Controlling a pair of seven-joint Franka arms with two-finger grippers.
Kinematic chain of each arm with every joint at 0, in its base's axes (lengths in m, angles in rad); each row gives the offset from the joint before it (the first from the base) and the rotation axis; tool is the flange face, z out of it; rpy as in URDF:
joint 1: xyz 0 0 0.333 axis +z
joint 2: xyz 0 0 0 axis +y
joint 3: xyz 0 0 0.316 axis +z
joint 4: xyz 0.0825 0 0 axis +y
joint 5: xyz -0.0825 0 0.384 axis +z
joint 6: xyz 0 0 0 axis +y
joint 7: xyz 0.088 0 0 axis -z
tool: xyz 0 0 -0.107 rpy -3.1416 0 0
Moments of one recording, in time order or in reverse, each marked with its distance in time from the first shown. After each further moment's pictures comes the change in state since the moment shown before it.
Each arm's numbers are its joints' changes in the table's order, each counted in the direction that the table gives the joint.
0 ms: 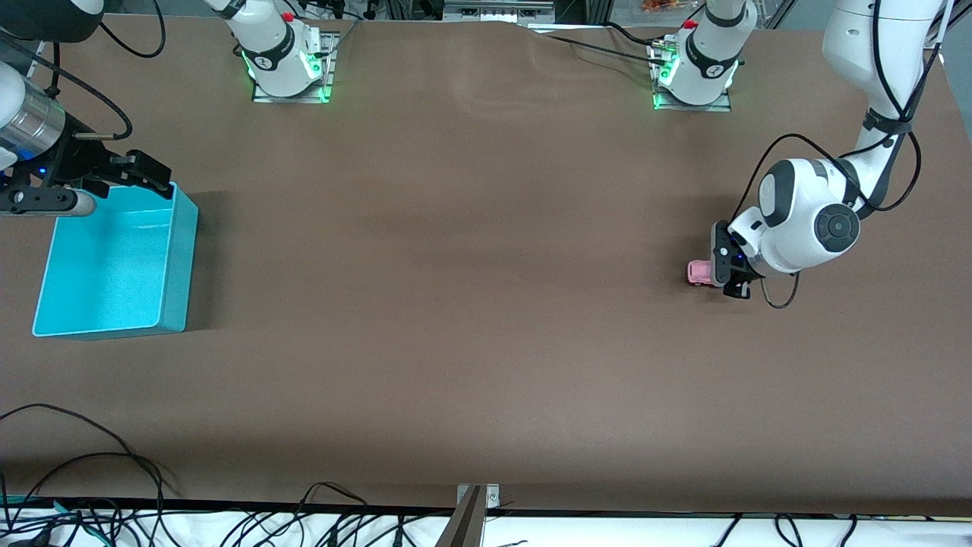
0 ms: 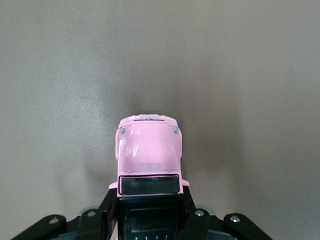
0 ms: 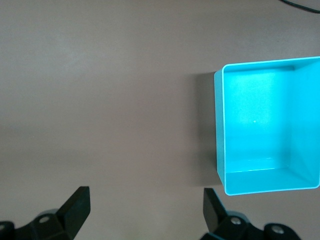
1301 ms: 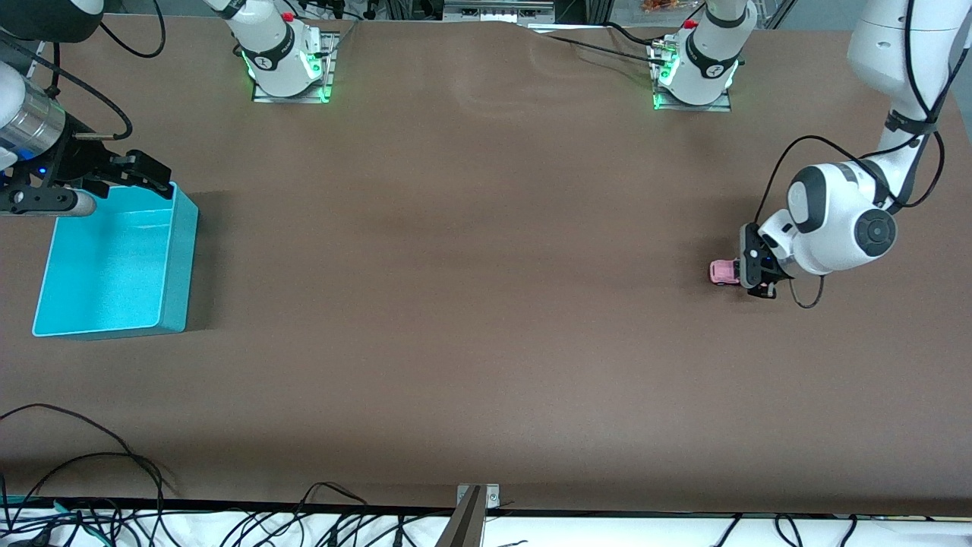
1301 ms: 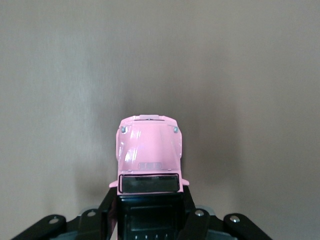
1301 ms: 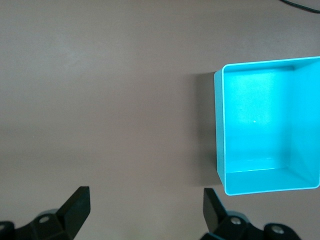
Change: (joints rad) left arm 0.125 0.036 0.000 -0.015 -0.019 0.006 0.116; right arm 0.000 0.000 0.000 0.000 0.000 0.000 0.000
